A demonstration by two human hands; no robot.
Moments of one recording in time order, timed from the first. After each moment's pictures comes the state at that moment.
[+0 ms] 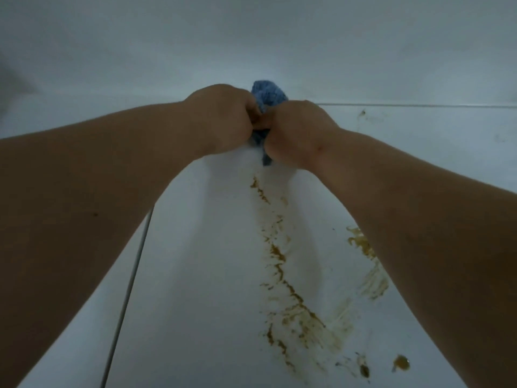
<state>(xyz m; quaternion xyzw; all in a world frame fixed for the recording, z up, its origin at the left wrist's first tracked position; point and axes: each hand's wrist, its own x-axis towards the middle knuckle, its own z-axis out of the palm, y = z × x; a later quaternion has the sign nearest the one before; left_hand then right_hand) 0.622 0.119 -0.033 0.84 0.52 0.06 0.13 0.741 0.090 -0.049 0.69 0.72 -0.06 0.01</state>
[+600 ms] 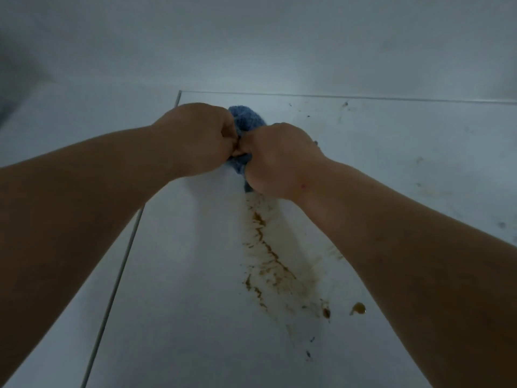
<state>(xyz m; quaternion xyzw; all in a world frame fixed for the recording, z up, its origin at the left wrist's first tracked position) 0.598 0.059 -0.032 0.83 0.54 0.04 0.12 0.730 0.027 -0.056 0.62 0.78 -0.07 -0.02</state>
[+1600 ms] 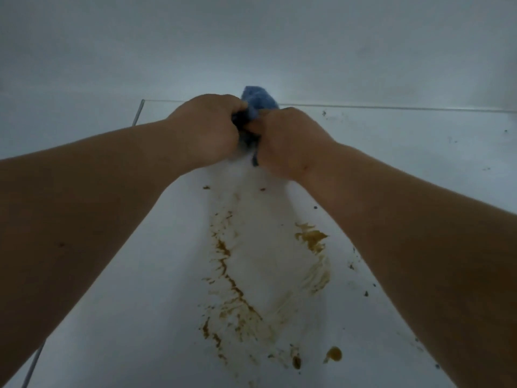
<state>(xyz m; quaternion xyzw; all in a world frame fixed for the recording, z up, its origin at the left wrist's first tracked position) 0.659 0.089 -0.039 0.82 0.53 0.11 0.18 0.790 0.074 -0.065 0.67 0.75 -0.02 -0.04</state>
